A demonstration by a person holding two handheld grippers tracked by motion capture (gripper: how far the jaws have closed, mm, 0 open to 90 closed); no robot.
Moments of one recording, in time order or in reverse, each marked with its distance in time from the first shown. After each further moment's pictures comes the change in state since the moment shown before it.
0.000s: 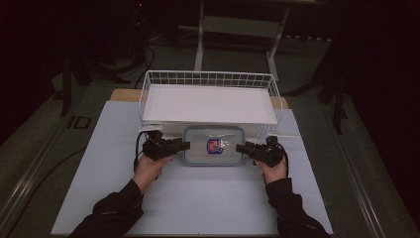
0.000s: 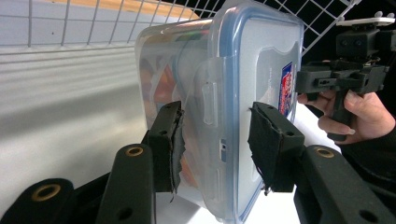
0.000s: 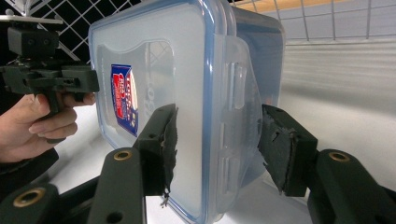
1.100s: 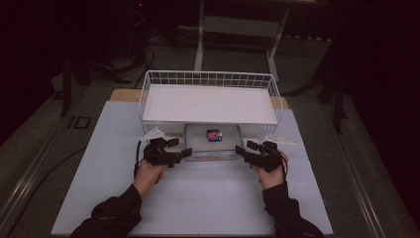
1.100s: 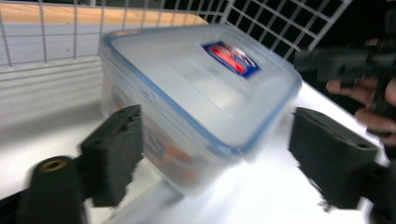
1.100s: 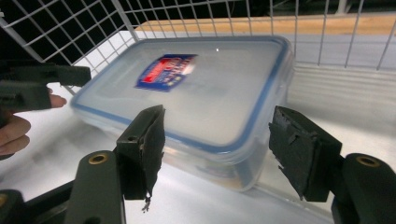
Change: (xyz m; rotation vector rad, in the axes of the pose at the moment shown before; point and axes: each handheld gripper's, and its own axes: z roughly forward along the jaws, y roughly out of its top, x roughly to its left) left arm -0.019 -0.017 -0.004 -0.003 0.075 0.135; right arm 0.040 -0.007 -0.006 -0.064 -0.223 -0.133
